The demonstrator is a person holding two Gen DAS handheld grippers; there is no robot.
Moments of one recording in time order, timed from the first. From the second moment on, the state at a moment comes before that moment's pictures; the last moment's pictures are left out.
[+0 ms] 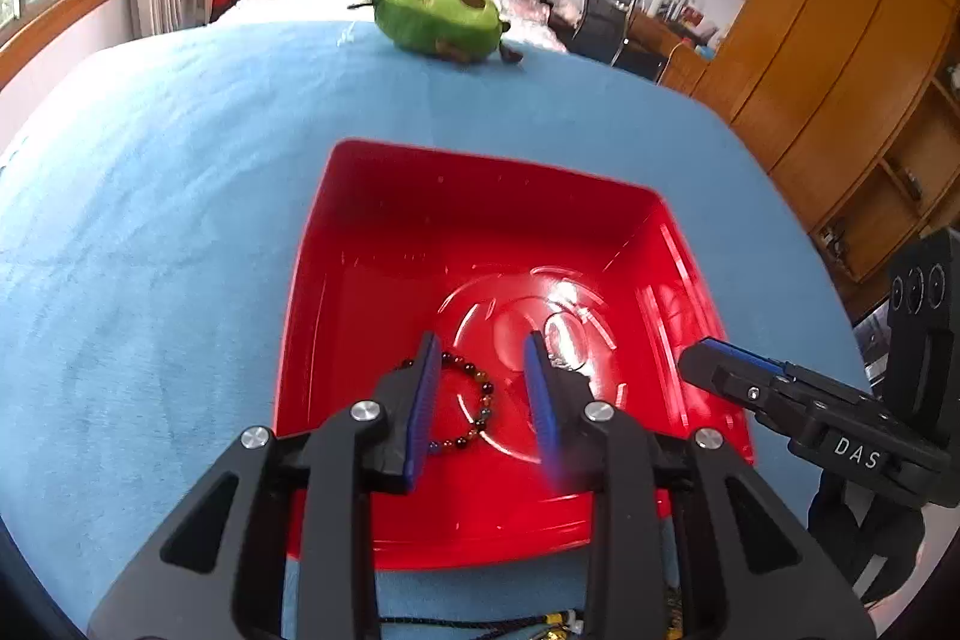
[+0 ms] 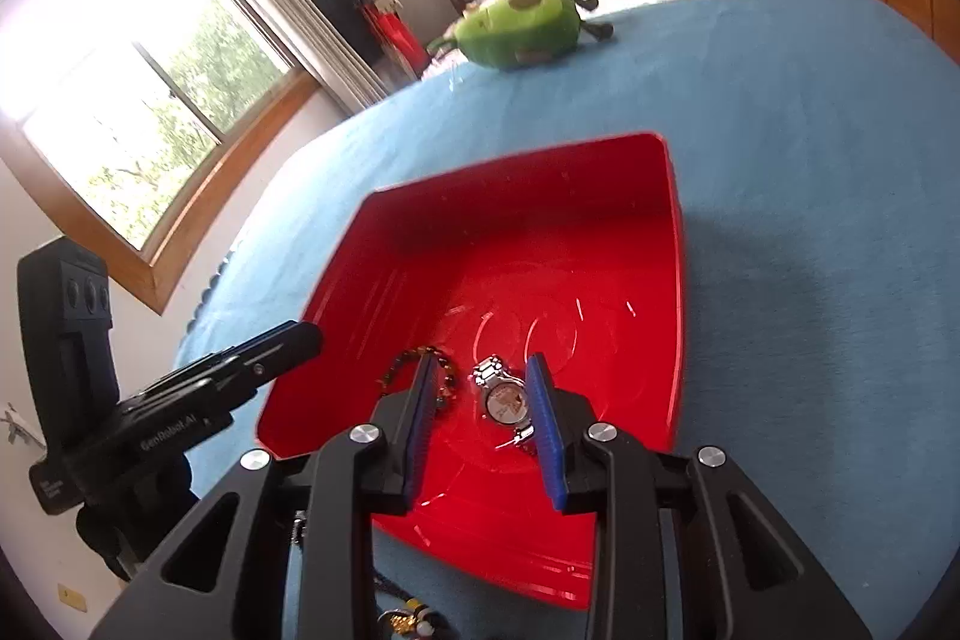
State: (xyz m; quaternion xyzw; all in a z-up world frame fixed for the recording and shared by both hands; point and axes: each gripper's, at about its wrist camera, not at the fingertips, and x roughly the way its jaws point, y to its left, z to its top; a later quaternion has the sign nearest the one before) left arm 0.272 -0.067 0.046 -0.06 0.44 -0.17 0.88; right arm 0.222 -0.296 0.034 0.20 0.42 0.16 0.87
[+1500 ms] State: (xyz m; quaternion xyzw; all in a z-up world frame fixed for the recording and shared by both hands) left arm 0.087 -0.071 -0.014 -0.03 0.54 -0.21 0.82; right arm 0.077 -0.324 -0.024 0.13 0.53 0.14 0.83
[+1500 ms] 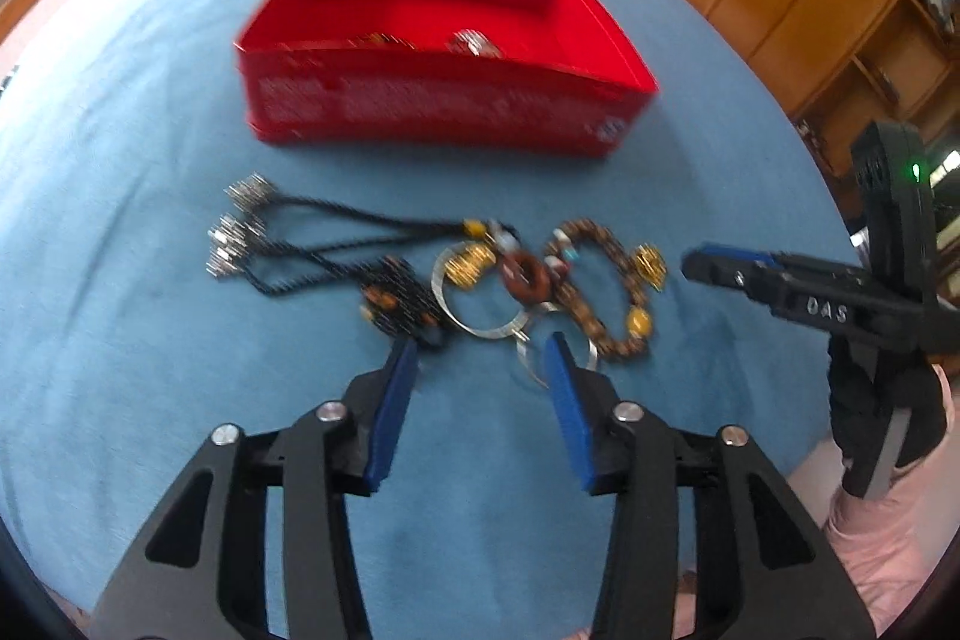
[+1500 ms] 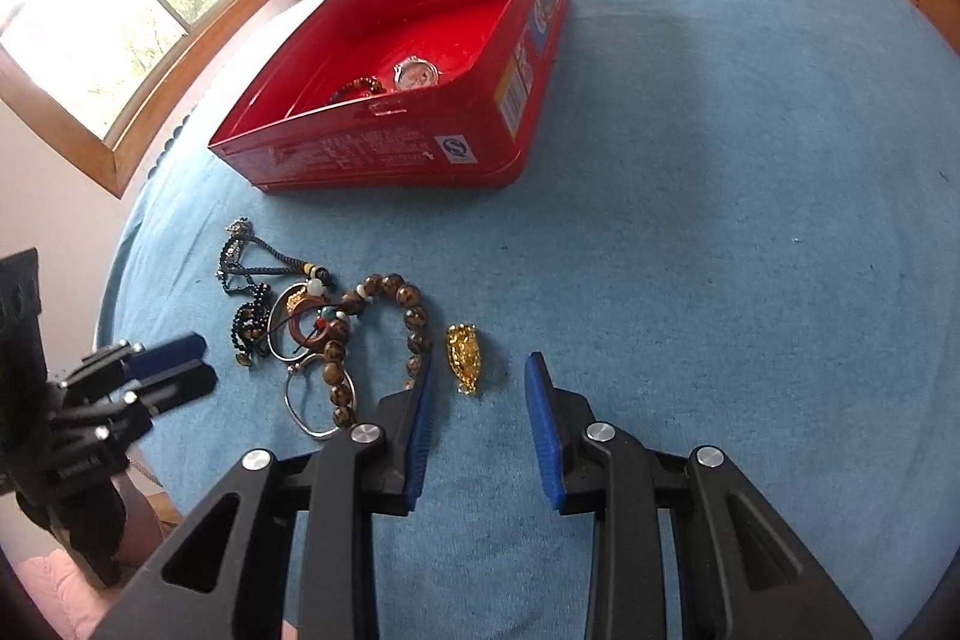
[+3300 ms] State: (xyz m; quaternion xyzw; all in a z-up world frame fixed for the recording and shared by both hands) left arm 0.086 -0.053 -0.013 -0.10 0.55 -0.19 0.81; right arm 0.093 -0.312 -0.029 0.13 0.54 0.14 0.82
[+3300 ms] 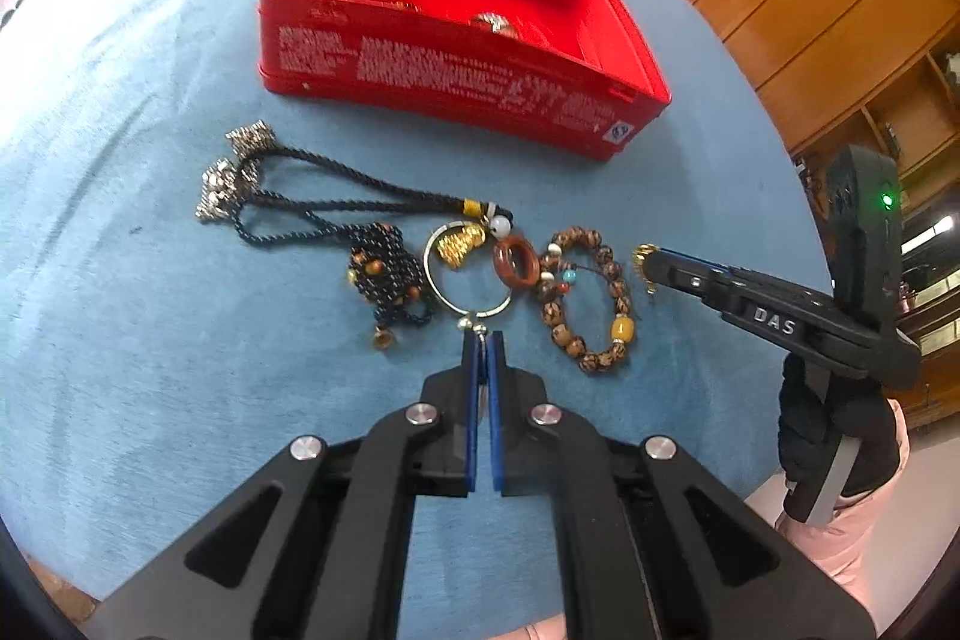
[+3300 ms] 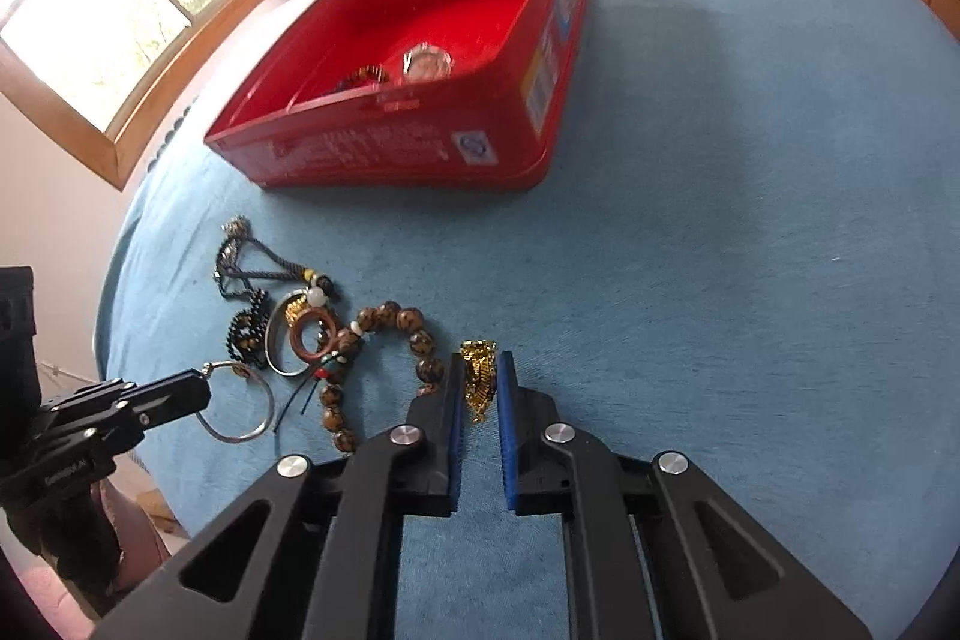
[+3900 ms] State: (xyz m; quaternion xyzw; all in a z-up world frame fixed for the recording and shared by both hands) left arm 0.112 -0.044 0.042 -0.09 0.49 -0.19 0.85; right arm 0.116 -0.307 0.030 0.13 0.48 0.16 0.86
